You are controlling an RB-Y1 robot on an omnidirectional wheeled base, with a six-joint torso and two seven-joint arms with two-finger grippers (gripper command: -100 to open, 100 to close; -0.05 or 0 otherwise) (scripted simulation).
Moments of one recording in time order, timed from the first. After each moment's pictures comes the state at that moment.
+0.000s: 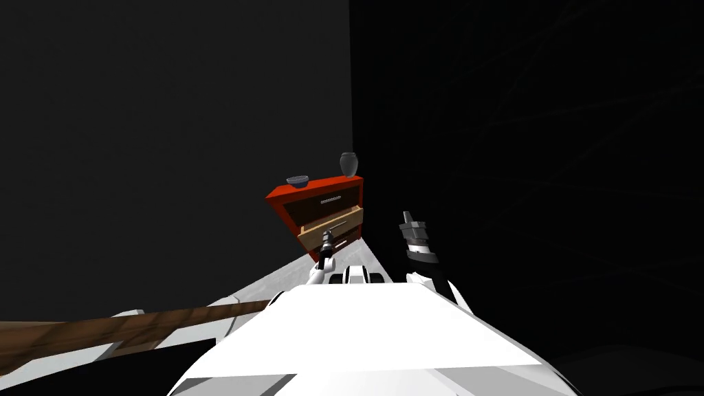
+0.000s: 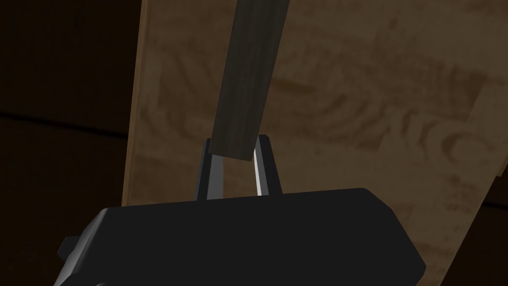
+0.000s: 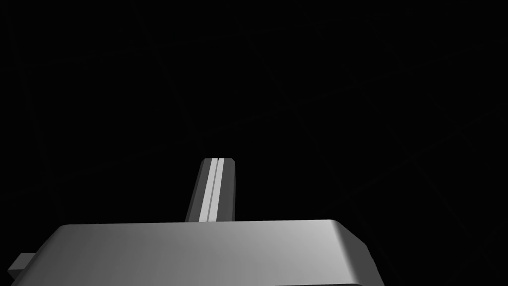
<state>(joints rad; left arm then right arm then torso) -0.27 -0.02 0.09 -0.54 0.20 -0.89 0.10 0.61 -0.03 0.06 -2.27 0.04 -0.41 -0.15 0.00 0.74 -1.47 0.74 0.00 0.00</state>
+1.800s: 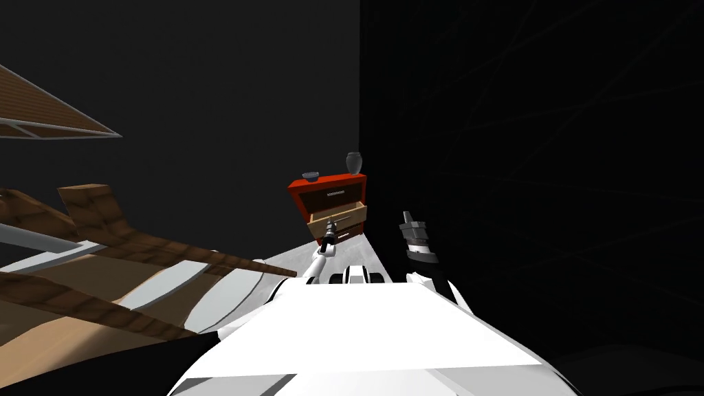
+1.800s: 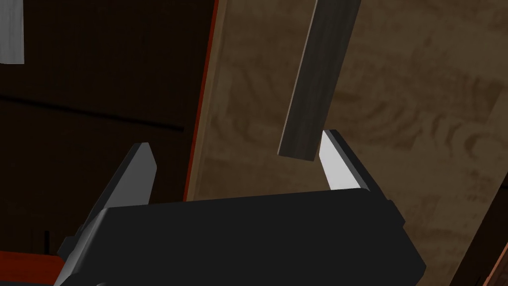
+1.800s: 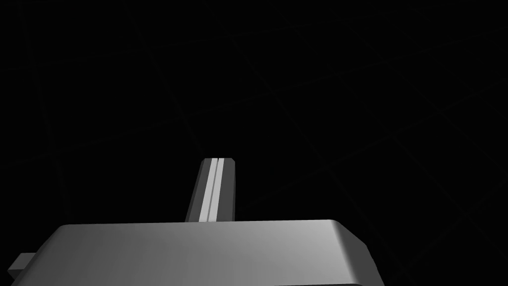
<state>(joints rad) -0.39 -0.01 0.15 -0.62 0.02 -0.64 0.22 0.61 -0.03 0.06 -2.27 0.04 -0.41 -0.15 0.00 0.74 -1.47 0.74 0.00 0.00</state>
